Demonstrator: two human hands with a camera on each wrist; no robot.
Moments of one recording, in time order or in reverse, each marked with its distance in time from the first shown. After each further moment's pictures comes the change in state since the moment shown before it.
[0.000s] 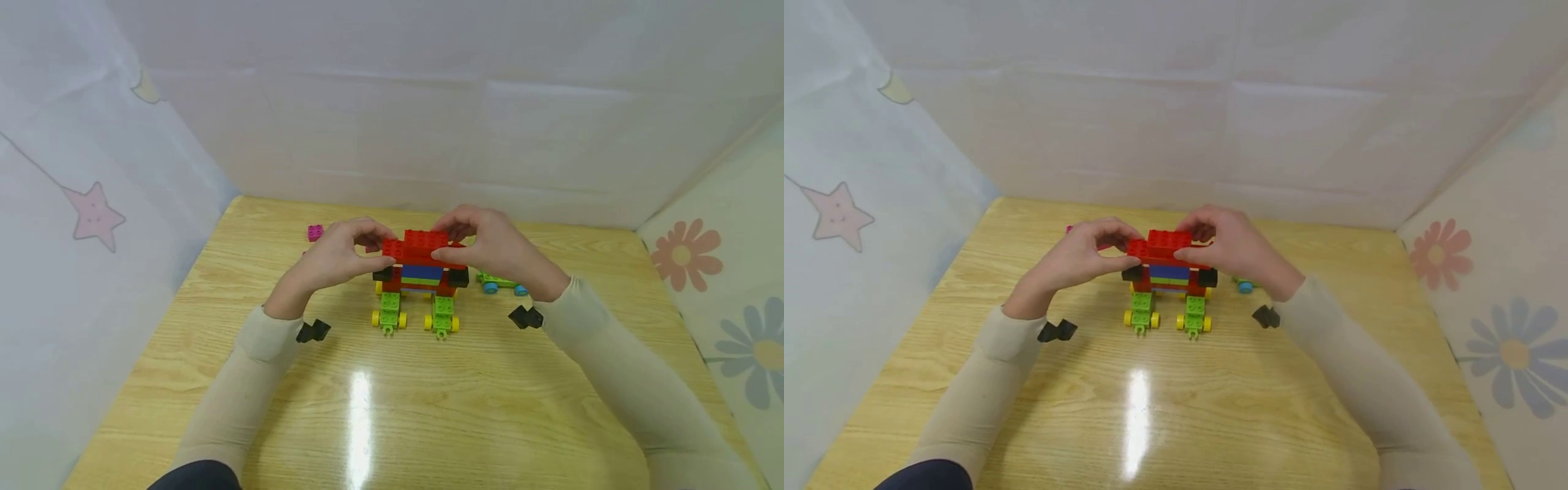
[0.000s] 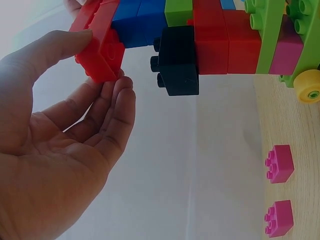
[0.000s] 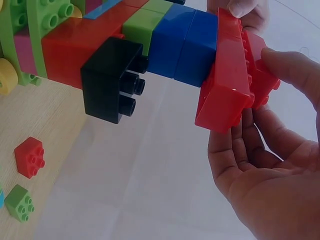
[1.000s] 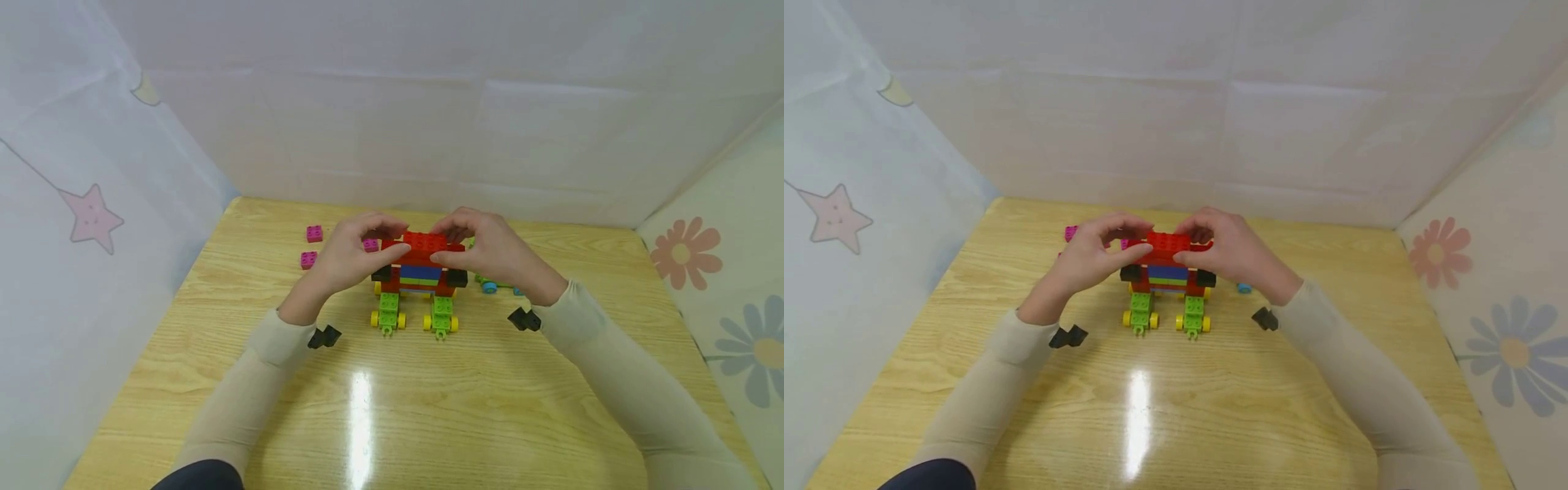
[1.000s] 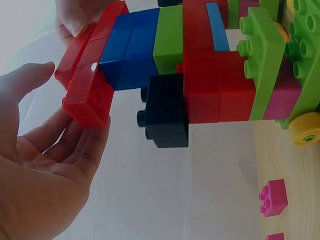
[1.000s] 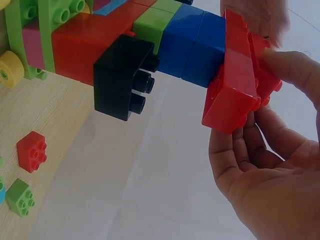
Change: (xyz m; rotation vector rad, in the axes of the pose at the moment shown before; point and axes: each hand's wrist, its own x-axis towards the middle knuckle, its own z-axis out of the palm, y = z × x) left_hand 0.005 0.008 0.020 -0.114 0.159 0.100; right_hand -0.005 0.000 0.005 -0.025 0.006 -0.024
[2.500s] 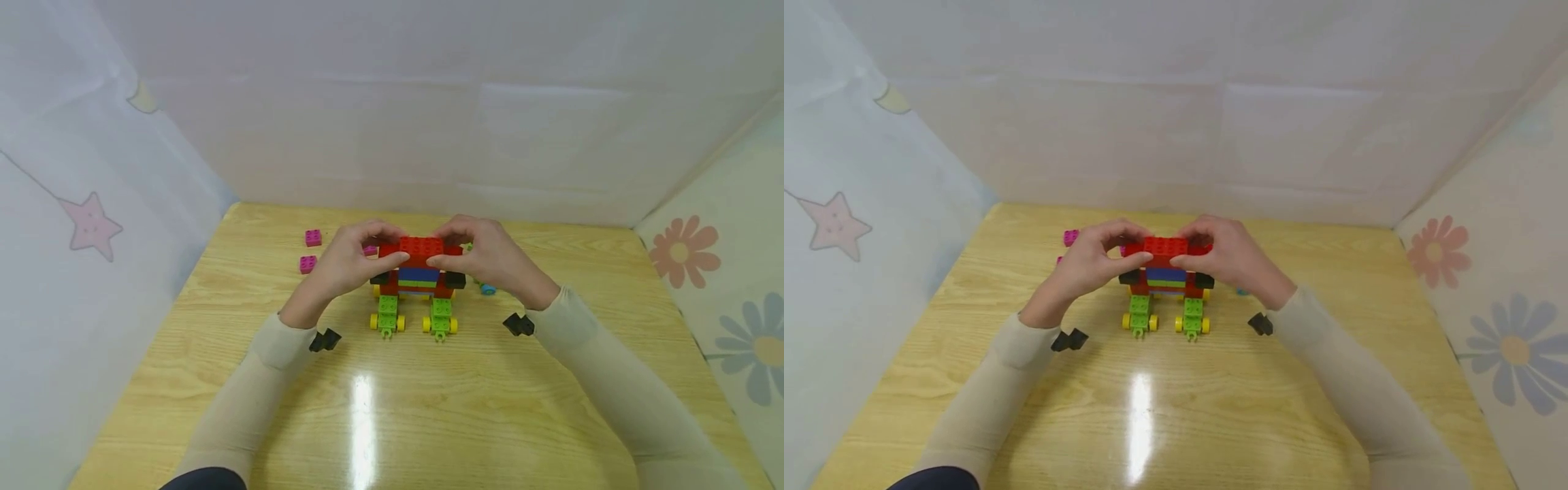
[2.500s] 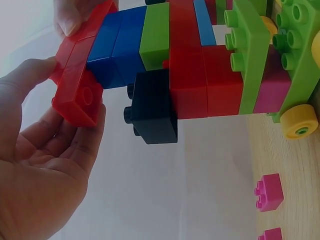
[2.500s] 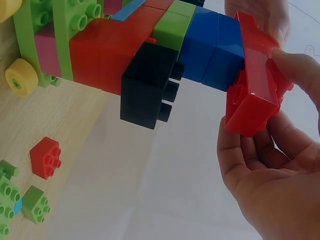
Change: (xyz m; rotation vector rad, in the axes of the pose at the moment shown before) left_hand -0.002 -0.005 0.002 -0.011 -0.040 -0.068; right_hand 0.002 0.011 0.013 0.056 0.034 0.000
